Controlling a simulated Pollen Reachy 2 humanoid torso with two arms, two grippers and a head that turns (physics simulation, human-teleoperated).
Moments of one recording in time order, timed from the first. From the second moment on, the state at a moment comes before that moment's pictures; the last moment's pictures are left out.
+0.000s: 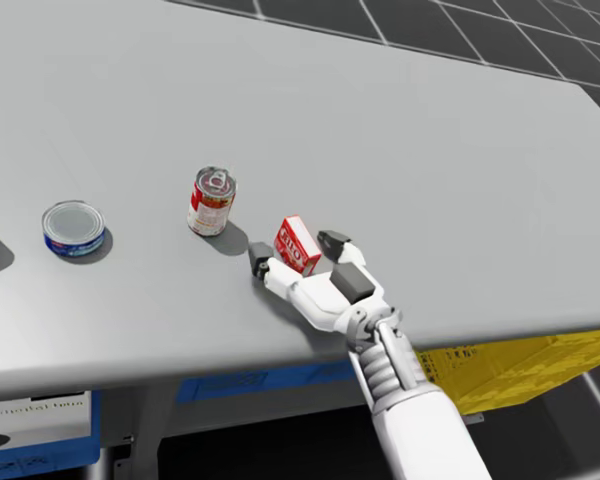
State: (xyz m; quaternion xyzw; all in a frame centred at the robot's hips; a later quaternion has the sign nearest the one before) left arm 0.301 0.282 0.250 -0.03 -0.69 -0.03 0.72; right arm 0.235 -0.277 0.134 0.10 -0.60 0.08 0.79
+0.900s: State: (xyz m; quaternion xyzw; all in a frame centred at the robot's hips) left arm 0.301 0.282 0.251 -0.04 -0.69 -0.03 0.72; right arm 0.238 -0.275 0.171 0.10 -0.63 0.08 0.77
